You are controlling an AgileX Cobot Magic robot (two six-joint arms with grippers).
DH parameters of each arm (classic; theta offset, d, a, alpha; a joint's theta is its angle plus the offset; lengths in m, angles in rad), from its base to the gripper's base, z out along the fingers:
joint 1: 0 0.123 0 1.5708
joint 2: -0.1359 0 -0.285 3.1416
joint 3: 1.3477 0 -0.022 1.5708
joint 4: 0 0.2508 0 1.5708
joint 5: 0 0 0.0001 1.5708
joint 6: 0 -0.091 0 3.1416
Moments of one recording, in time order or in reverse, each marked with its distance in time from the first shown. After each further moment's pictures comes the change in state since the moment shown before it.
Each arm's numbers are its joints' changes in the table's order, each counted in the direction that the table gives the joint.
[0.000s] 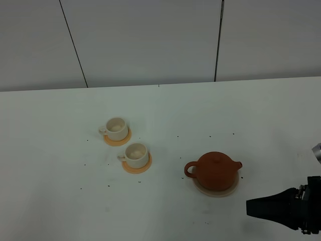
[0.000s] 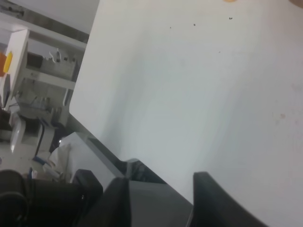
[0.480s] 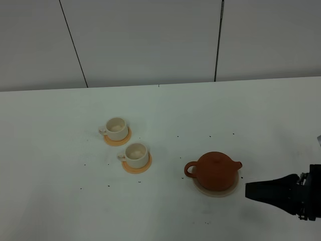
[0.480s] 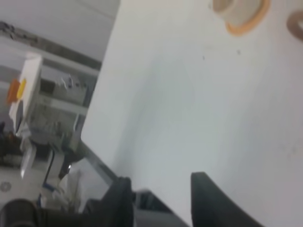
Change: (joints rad) left arm 0.000 0.000 0.000 0.002 0.000 -0.001; right arm 0.002 0.000 -0.018 0.109 0.001 0.043
